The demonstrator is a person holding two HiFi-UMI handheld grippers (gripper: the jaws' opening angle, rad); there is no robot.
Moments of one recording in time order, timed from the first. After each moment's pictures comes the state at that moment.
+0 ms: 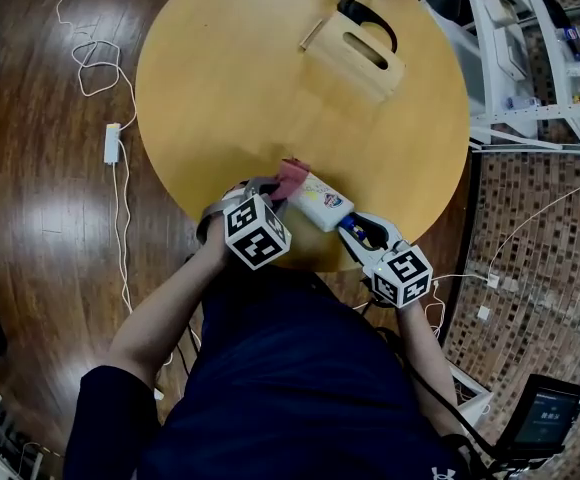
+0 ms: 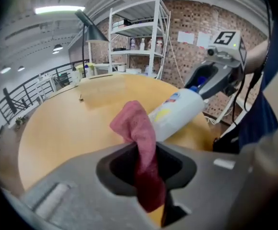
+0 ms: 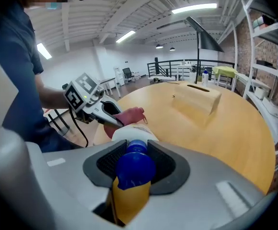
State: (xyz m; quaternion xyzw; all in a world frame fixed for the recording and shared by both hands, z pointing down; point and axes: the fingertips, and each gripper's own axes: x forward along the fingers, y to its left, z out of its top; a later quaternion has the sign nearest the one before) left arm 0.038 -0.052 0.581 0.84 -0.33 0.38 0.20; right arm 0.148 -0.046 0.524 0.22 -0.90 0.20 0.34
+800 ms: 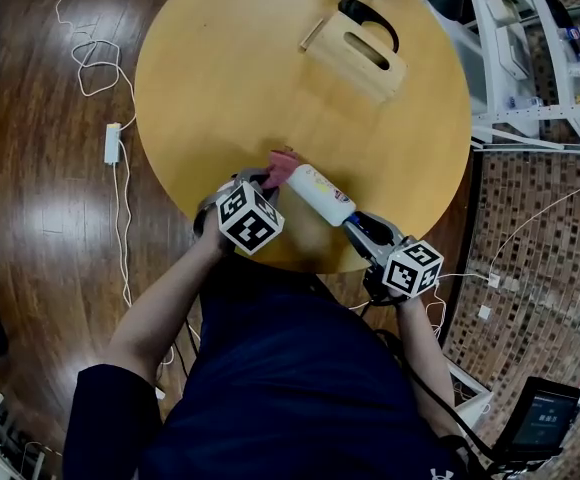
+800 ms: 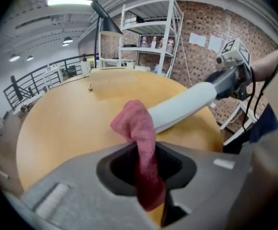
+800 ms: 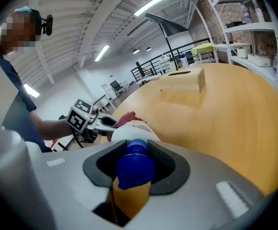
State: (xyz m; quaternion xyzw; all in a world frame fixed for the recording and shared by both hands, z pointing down) left arm 0.012 -0.066 0.600 0.82 -0.37 0.37 0.24; right arm 0.158 -0.058 0.528 0.25 -0.87 0.35 0.25
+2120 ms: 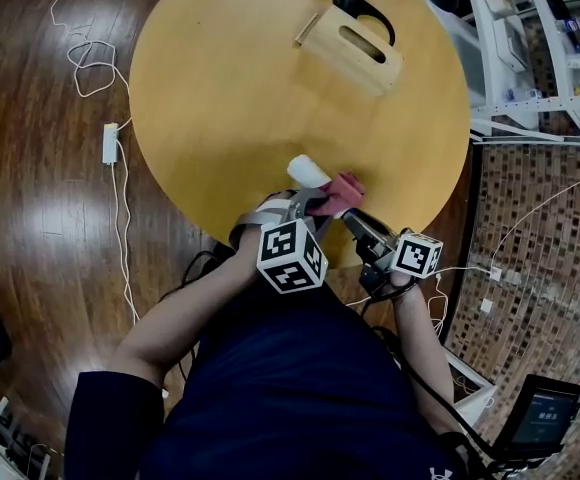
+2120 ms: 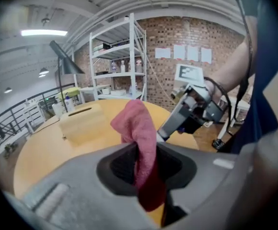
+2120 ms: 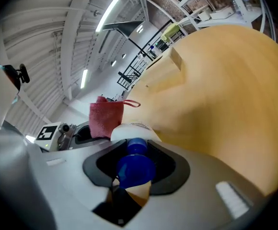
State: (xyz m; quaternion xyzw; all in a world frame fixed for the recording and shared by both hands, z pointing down) left arm 0.119 -0.055 0.516 0.90 -0.28 0.31 0.09; right arm 0.164 -0.065 0.541 0.27 -0.80 0.52 0.16
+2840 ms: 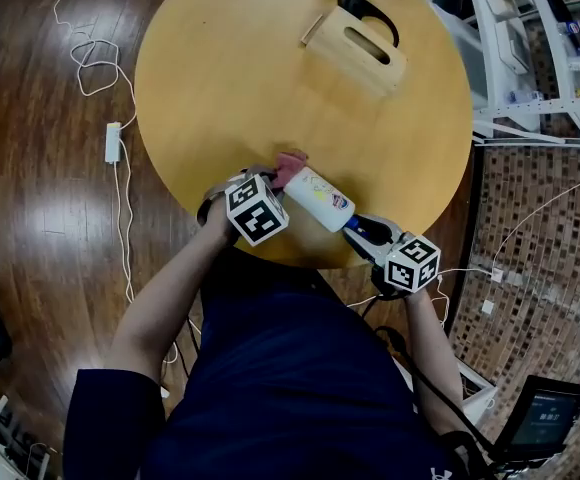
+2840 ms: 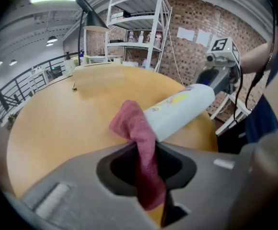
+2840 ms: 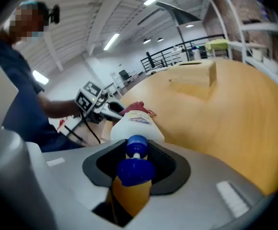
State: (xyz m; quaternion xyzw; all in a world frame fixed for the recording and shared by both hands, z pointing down) left arm 0.030 -0.062 0.615 0.84 -0.29 0.40 0.23; right arm 0.167 -0.040 0.552 0.19 -0.88 0.32 0.31
